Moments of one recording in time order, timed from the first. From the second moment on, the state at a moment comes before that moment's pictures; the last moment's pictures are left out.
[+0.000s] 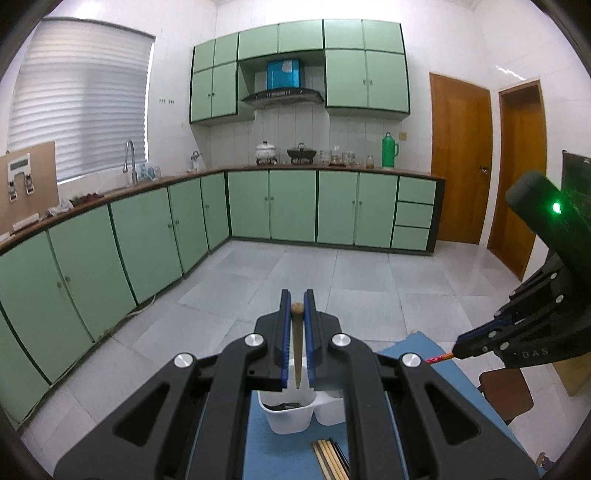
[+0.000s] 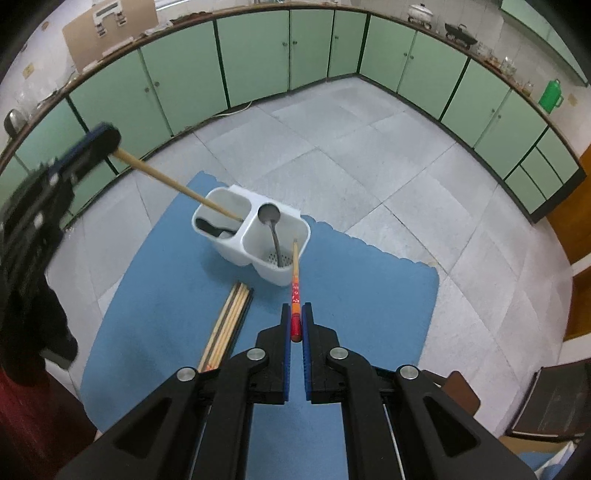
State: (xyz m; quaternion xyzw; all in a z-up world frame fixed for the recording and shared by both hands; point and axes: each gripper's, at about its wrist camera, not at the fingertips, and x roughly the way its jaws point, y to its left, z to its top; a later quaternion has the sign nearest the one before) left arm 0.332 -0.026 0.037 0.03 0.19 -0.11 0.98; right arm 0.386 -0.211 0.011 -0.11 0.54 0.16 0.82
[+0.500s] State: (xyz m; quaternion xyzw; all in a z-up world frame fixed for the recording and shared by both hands) left arm 0.384 -0.029 0.004 0.03 0.24 -0.11 0.97; right arm 0.425 -0.208 -0.006 -0.06 0.52 0.15 0.84
